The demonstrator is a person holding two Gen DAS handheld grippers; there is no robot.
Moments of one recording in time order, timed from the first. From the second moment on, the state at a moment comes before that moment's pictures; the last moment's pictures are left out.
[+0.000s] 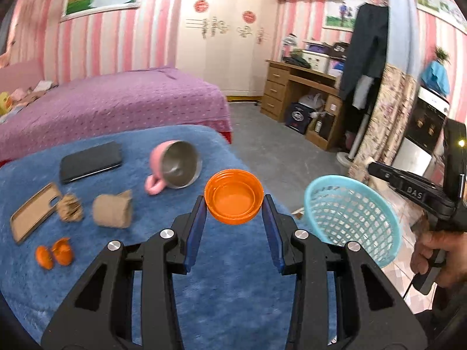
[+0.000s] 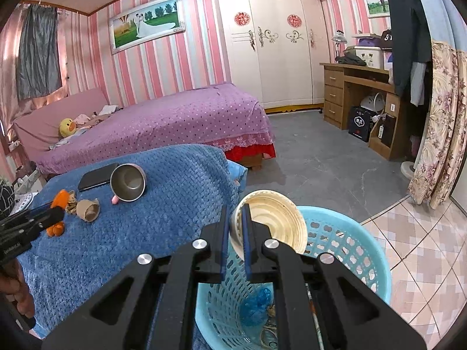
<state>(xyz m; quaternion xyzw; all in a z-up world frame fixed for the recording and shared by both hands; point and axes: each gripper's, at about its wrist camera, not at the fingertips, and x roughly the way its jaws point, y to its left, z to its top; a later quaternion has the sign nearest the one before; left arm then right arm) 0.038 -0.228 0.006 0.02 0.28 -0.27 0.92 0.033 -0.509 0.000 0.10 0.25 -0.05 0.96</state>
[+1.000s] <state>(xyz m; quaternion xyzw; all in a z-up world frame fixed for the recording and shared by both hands) 0.027 -0.389 -0.017 0.05 0.31 -0.38 0.87 -0.008 -0.585 0.003 0.18 0.16 -0.18 0.95</state>
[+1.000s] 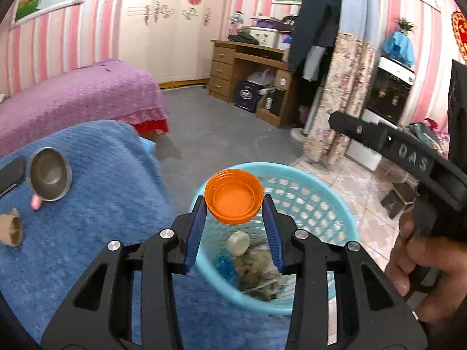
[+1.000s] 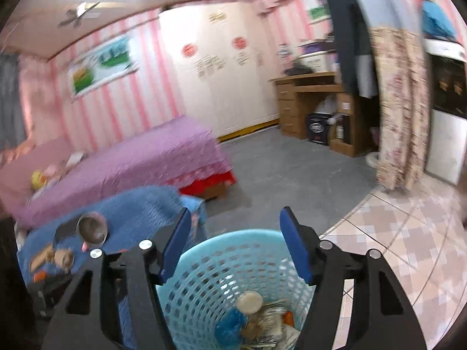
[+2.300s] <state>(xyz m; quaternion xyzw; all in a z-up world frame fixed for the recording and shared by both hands) 0.097 0.030 -0.033 -0.03 0.32 -0.02 0.95 0.074 -0.334 0.006 0.10 0.24 0.04 0.97</state>
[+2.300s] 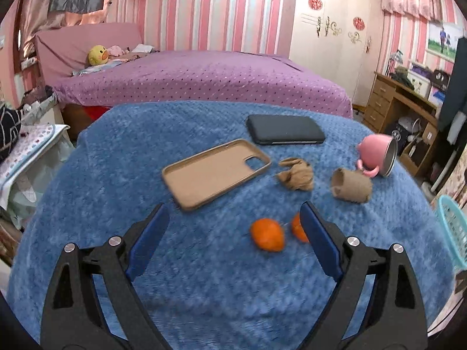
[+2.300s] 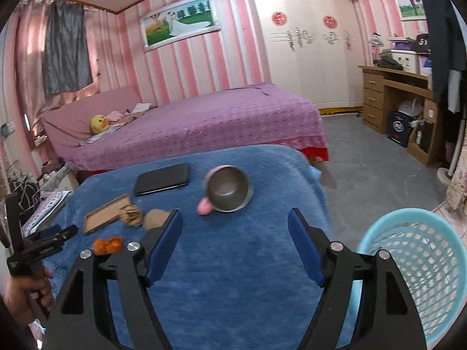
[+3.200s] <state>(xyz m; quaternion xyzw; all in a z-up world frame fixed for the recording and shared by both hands) 0.089 0.104 -0.061 -0.08 0.36 0.04 0.93 0.153 -0.136 -0.058 -0.02 0.36 0.14 0.92</state>
